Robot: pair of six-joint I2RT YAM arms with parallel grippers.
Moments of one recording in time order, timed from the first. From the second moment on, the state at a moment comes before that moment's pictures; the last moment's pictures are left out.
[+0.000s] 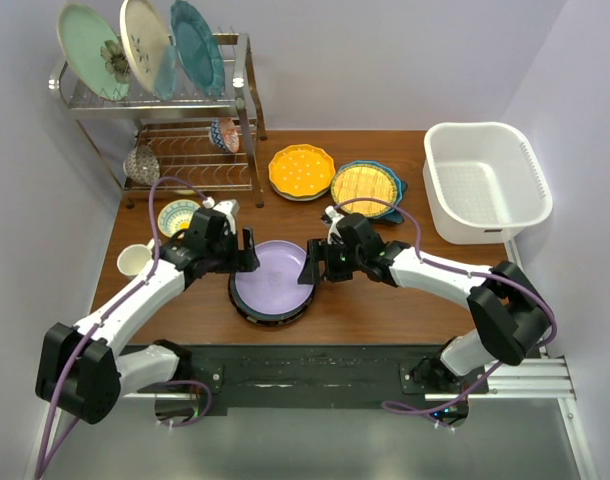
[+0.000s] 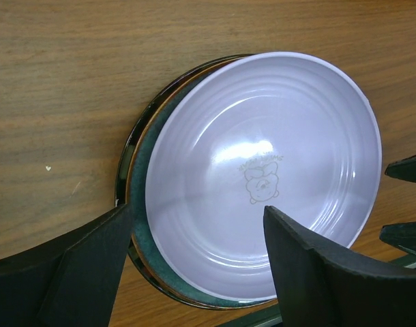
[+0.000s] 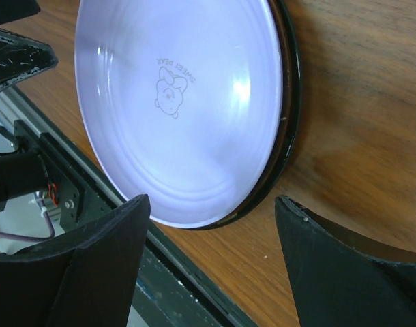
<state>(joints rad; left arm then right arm) -0.39 1.15 0.74 -0.47 0.07 -0.42 0.73 1.50 0.83 -0.11 -0.30 0.61</state>
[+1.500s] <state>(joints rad) -0.38 1.23 0.64 -0.35 0.18 -0.50 0.73 1.52 0.77 -0.05 -0.25 0.61</state>
